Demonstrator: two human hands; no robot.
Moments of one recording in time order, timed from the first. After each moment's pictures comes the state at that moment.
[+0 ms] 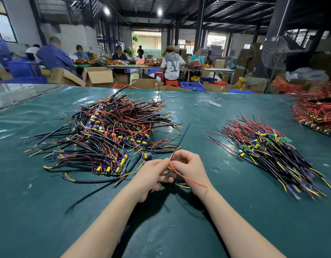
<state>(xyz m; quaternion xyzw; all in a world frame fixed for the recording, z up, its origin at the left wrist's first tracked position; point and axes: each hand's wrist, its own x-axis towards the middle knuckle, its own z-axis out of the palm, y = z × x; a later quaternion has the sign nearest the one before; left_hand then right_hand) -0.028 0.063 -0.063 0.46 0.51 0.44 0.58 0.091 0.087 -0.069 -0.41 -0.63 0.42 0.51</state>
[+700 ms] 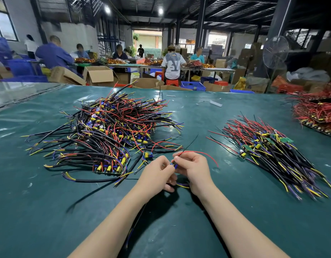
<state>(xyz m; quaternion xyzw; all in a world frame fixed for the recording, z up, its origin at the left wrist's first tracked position) -0.020 0.057 -0.062 0.55 0.54 0.44 0.46 0.089 0.085 -0.065 -0.40 -0.49 0.54 0.55</state>
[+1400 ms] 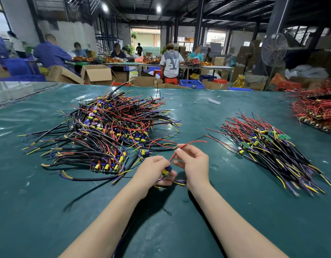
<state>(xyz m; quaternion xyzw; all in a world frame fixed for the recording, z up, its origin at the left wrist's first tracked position) -0.020 0.062 -0.056 0.47 0.52 0.44 0.55 0.086 0.086 -0.065 -0.39 -0.44 0.49 0.65</state>
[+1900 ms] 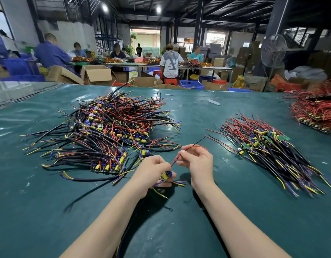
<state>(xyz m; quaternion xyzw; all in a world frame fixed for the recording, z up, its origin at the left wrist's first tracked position) -0.026 0.064 -0.059 0.46 0.53 0.45 0.56 0.094 0.089 -0.064 -0.39 -0.43 0.49 0.65</state>
